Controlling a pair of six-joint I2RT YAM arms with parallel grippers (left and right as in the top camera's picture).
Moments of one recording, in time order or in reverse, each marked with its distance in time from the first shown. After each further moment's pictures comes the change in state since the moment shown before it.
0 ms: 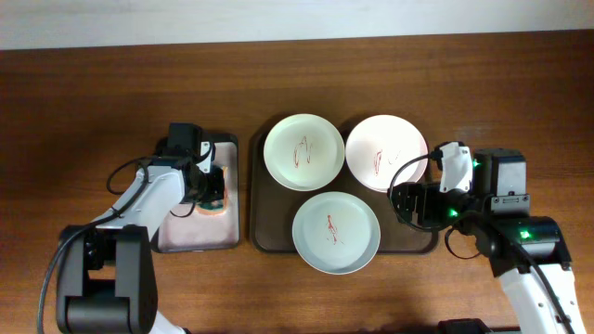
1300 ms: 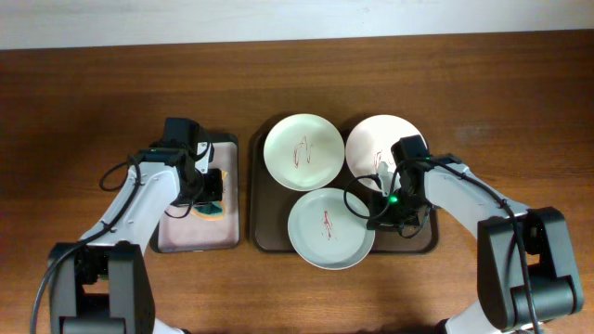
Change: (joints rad) left arm 0.000 -0.065 0.071 -0.215 0.027 -0.019; right arm 0.137 0.739 0.012 0.059 -0.083 0.044
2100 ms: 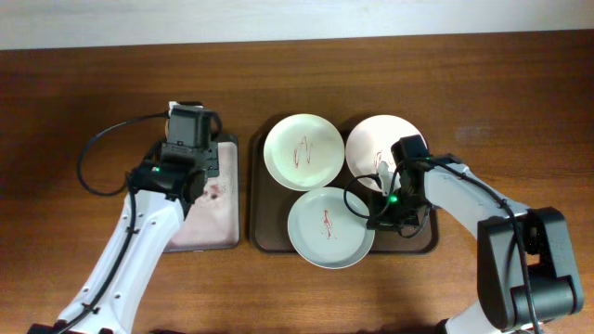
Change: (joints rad) left arm -0.151 -0.268 0.025 0.163 -0.466 -0.053; right arm 0.000 0.000 0.000 0.004 0.000 0.007
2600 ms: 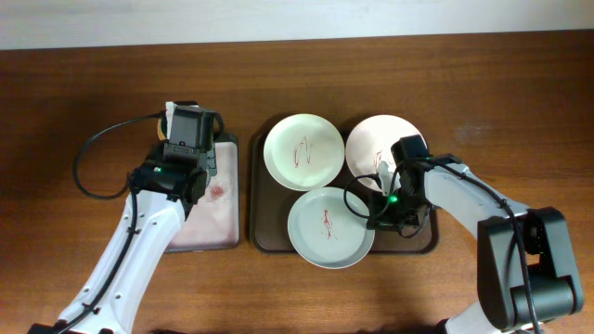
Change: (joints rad) left arm -0.006 0.000 0.000 -0.001 -0.074 -0.021; right arm 0.000 0.000 0.000 0.000 0.000 0.001
